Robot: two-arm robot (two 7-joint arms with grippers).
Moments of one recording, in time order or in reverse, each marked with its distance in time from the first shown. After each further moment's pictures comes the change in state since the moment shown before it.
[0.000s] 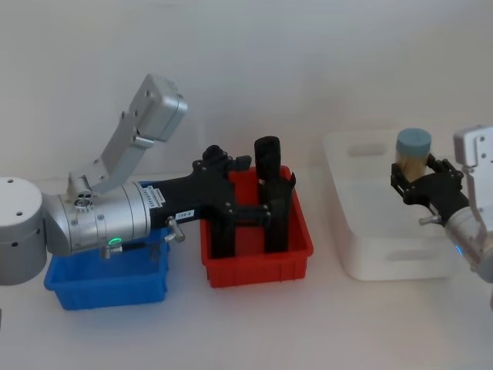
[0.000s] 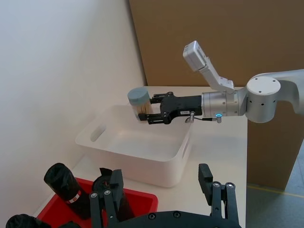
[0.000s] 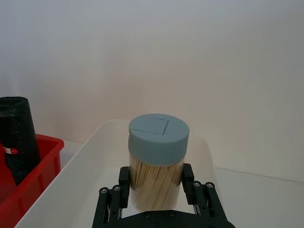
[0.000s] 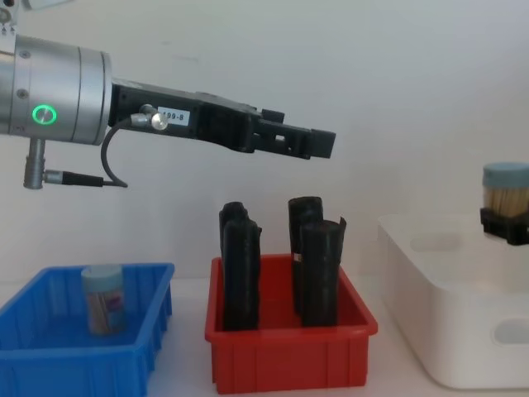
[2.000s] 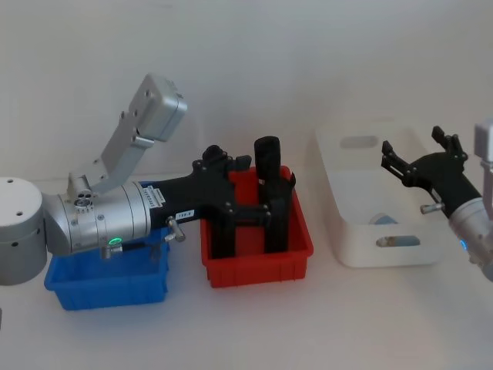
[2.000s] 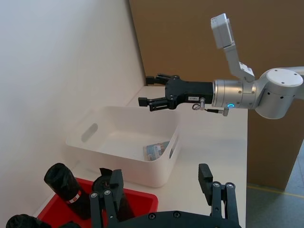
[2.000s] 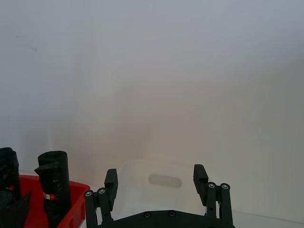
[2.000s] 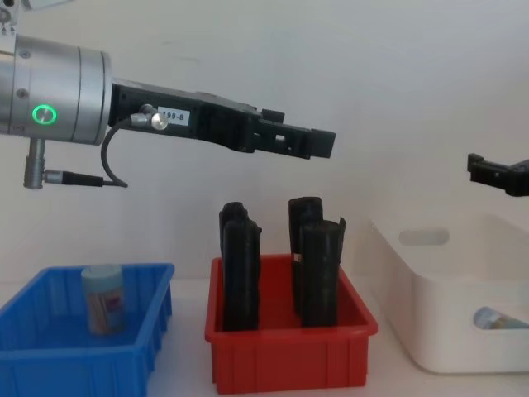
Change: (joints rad) left arm 0.000 0.000 0.000 0.000 0.000 0.000 0.000; right arm -0.099 0.019 0.017 -0.197 0.064 -0.094 0.009
